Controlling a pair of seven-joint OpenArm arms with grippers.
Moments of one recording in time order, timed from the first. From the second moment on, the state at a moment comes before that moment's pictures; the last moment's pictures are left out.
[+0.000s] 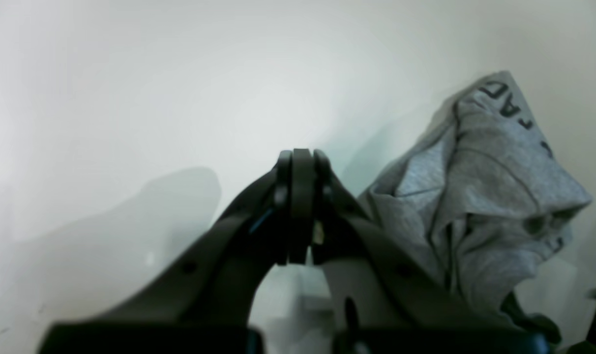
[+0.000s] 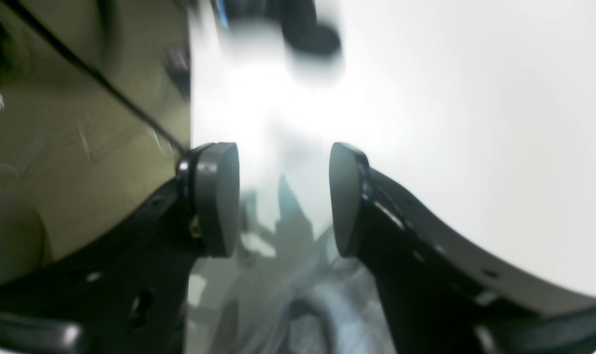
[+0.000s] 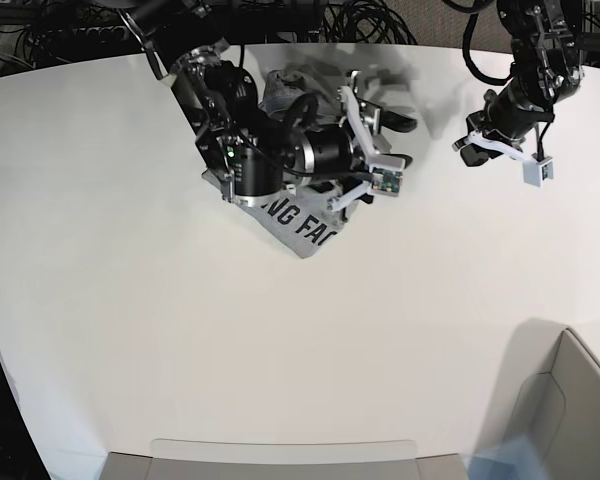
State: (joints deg) left arm 23.7 -13.4 -23.0 111.0 -46.5 6.6 58.9; right arm 8.6 -0.9 -31.2 103.1 41.0 44.2 -73.4
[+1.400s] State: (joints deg) left arm 13.1 -9.8 32.5 115.9 -20.6 6.5 47.1; right arm 3.0 17.6 1.7 93.6 29.2 44.2 -70.7
